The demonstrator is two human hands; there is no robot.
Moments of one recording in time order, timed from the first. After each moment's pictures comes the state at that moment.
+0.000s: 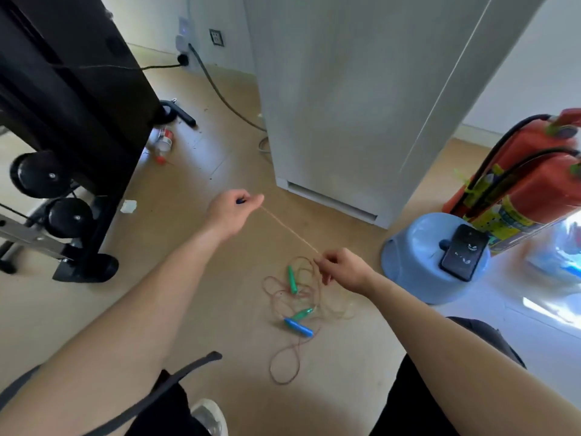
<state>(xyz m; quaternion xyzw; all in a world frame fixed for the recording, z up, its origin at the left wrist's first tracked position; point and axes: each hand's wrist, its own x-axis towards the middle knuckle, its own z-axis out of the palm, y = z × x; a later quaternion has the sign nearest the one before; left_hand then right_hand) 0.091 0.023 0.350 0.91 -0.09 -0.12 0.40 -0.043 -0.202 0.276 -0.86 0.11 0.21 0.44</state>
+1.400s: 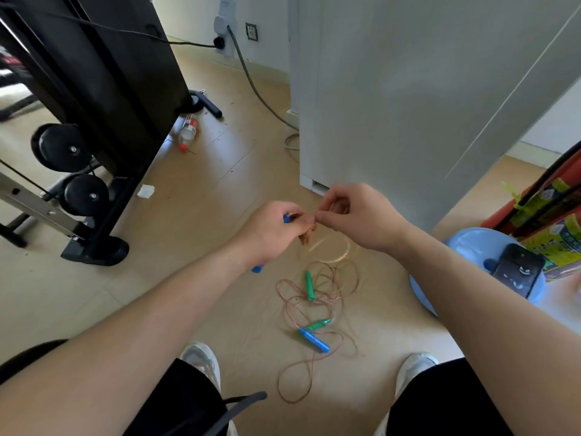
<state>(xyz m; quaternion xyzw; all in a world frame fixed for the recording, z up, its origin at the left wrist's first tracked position) 0.040 0.022 0.347 0.85 -0.17 -0.19 0.45 0.018 -0.163 0.355 -0.91 -0.02 0.03 0.41</state>
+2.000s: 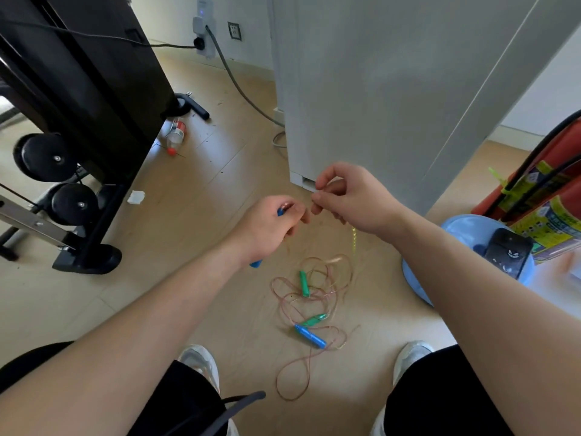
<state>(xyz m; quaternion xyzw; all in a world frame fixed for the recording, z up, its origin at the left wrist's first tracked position) 0.040 0.008 0.341 0.85 -0.18 -0.18 0.46 0.015 -0.180 0.361 -0.84 0.01 0.04 0.54</state>
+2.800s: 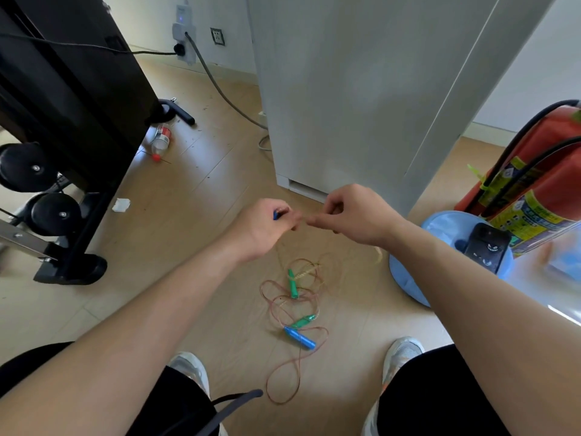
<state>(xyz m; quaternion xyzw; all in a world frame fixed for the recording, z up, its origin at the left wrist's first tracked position) 0.044 -0.014 0.337 0.89 -0.21 -0.16 0.36 -0.003 -0.211 0.350 -0.93 0.03 0.06 0.35</state>
